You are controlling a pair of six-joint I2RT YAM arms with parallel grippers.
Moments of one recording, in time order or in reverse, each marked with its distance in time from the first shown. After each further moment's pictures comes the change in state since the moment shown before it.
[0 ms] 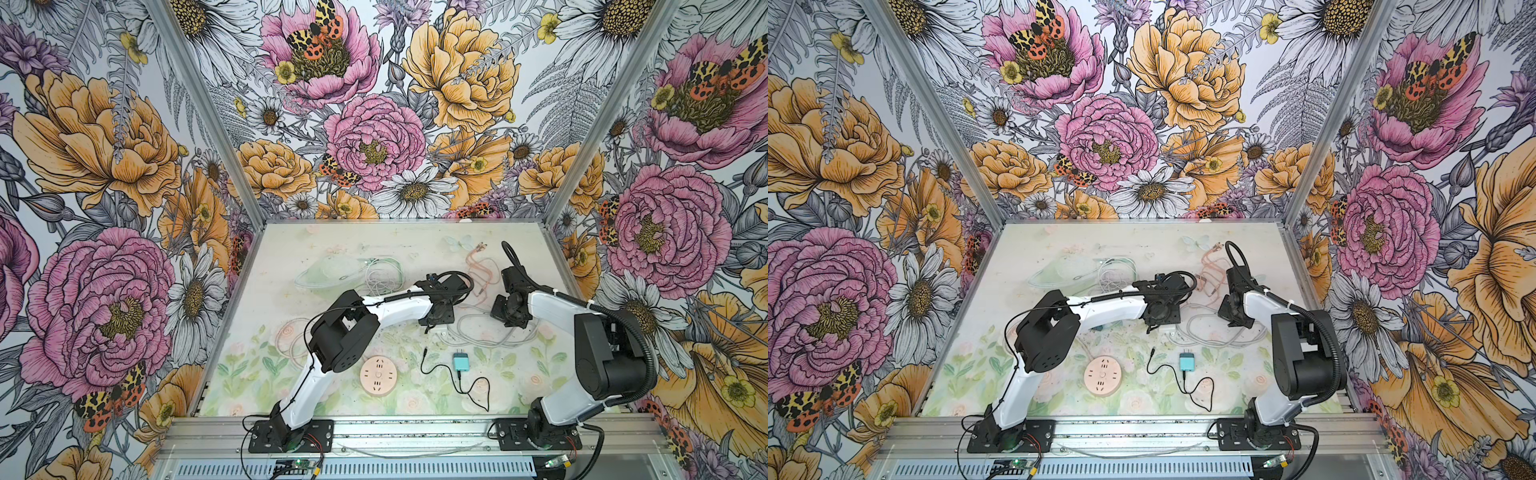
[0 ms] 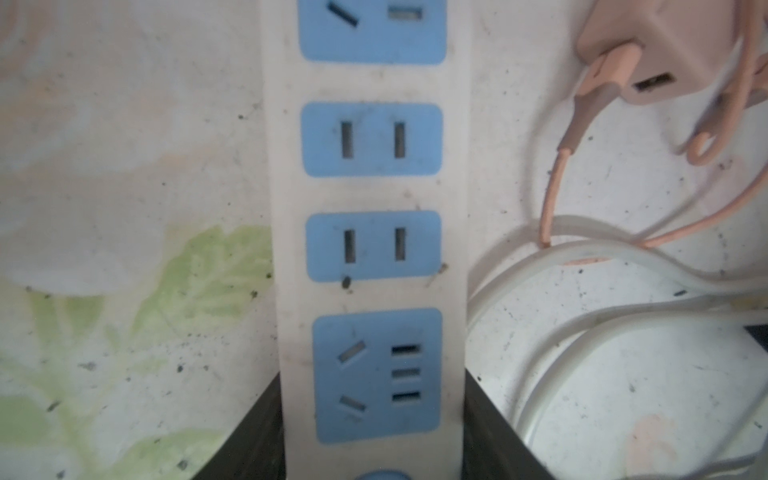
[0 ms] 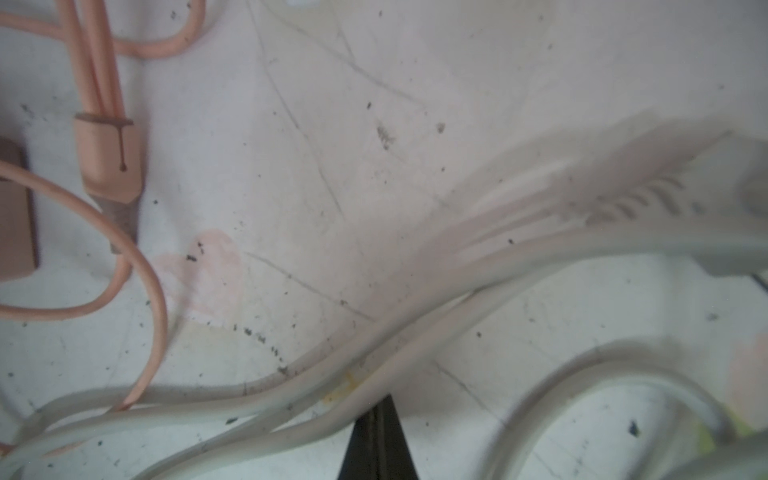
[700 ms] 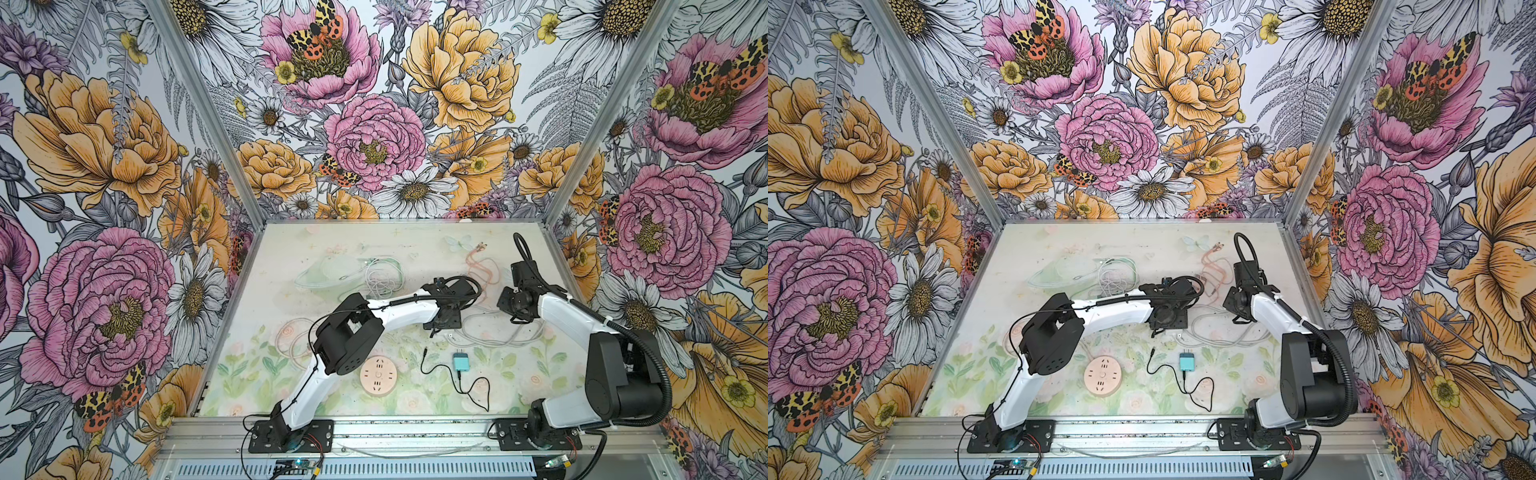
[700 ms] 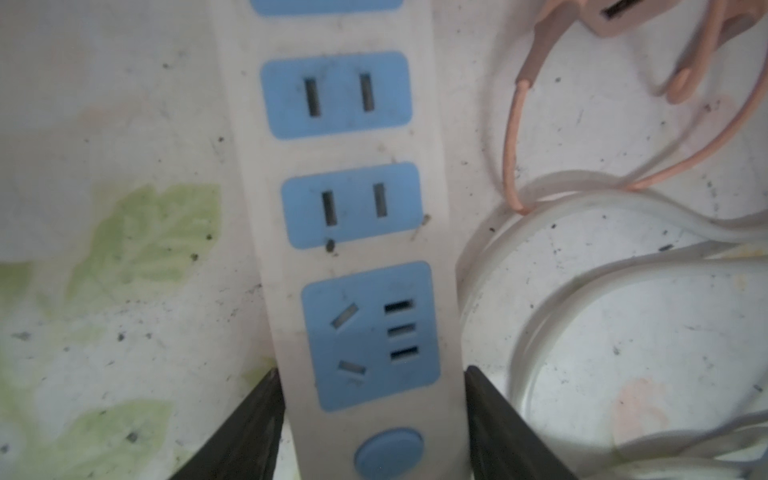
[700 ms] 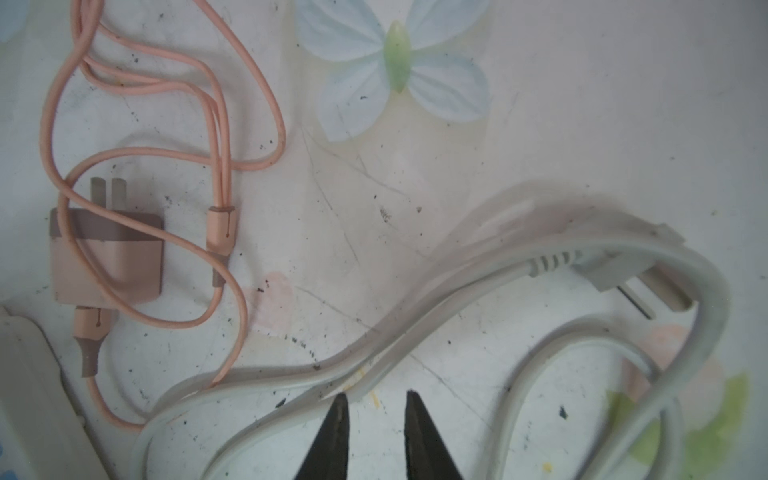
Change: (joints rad) left arm -0.043 0.010 0.035 -0.048 -0.014 0.014; right arm -0.026 -0.122 0.019 -0.006 0.012 -0.013
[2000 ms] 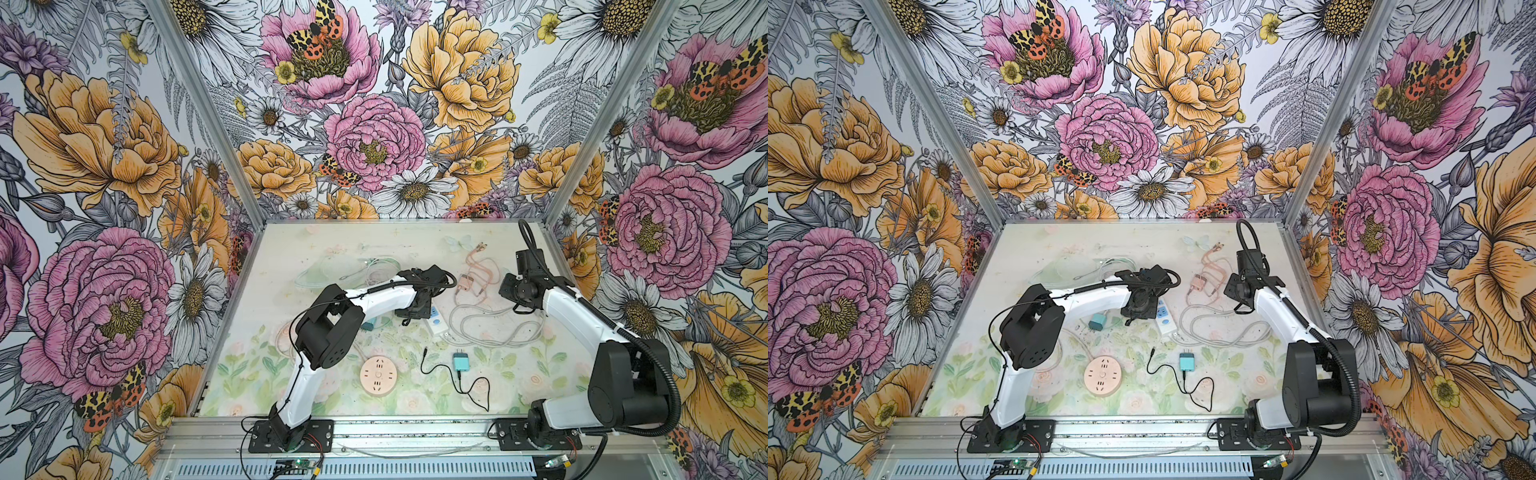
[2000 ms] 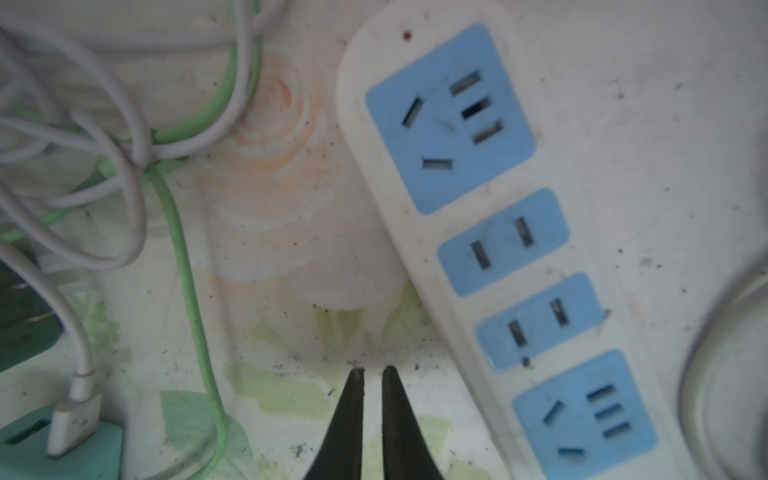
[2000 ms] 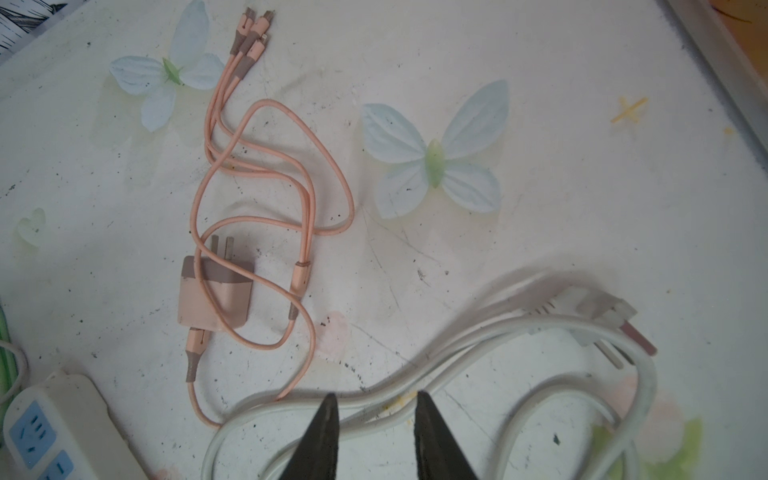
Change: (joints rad) left arm 0.149 -0.097 -0.109 -0.078 -0.061 0.232; right arm 0.000 -0.039 0.097 -0.027 -0.003 -0.046
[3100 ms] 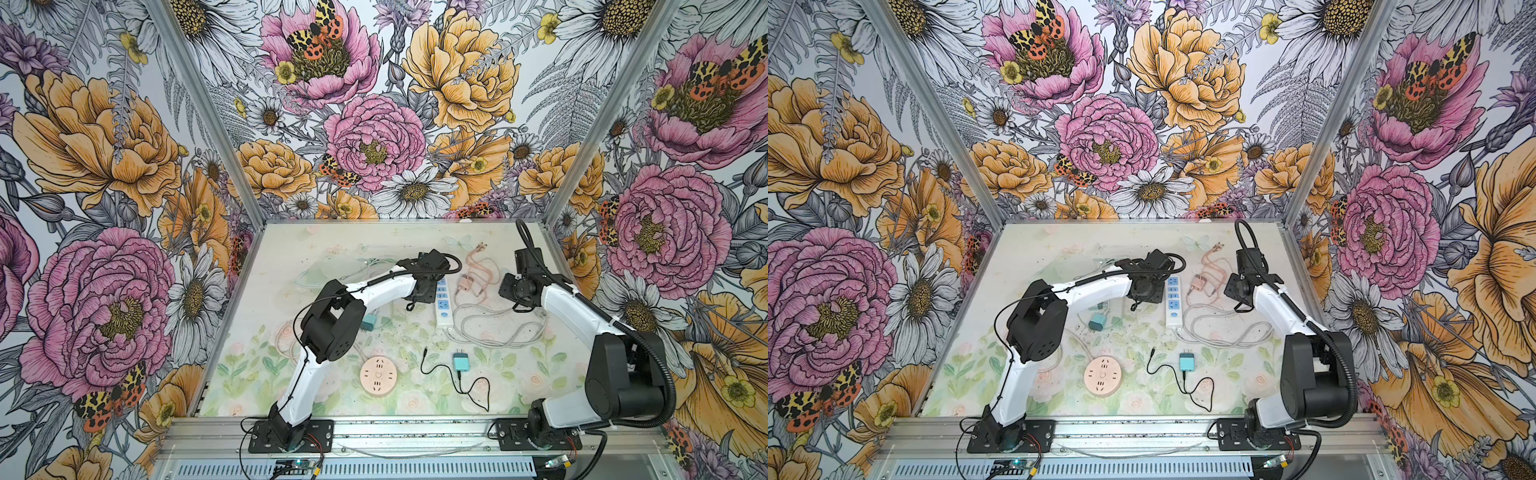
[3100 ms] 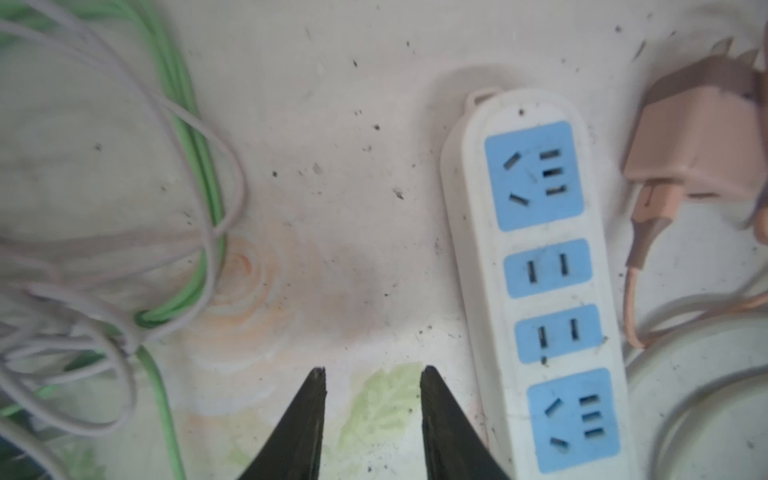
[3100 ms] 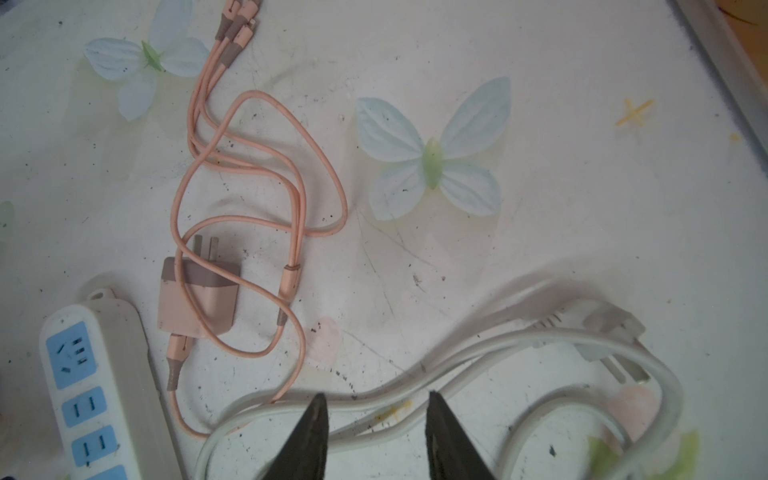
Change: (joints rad) left arm 0.066 0.055 0.168 0.060 0.029 0.177; right arm -0.006 0.046 0.028 -0.002 0.003 -0.025
